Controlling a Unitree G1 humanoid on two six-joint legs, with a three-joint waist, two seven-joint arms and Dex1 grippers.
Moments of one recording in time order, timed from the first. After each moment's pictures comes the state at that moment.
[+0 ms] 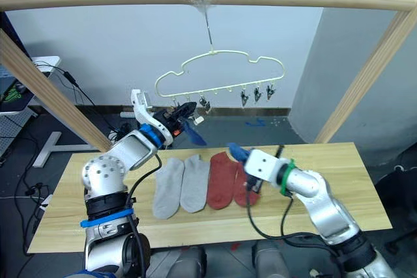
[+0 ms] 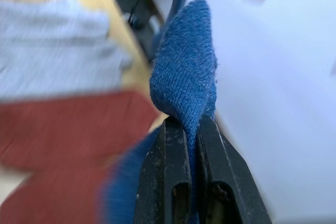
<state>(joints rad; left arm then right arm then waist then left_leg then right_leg) -0.60 0.12 0.50 -0.02 -1.06 1.05 -0.06 -0.29 -0.48 0.37 -0.32 -0.24 0.24 0.59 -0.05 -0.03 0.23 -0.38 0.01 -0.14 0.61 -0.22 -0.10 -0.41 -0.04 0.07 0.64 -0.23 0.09</state>
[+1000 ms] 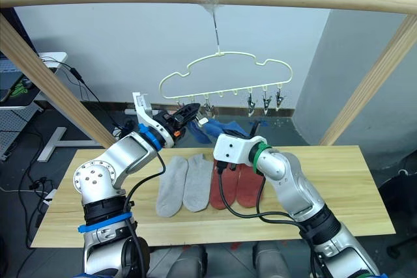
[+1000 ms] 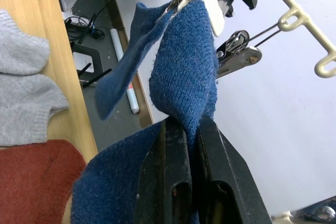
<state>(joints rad) -0.57 0.13 0.46 -0.05 -1.32 1.03 0.14 -0.49 -0.34 0.45 -0.19 -0.50 0.21 0.50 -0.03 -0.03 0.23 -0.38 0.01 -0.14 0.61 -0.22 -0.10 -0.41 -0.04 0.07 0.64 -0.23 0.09</state>
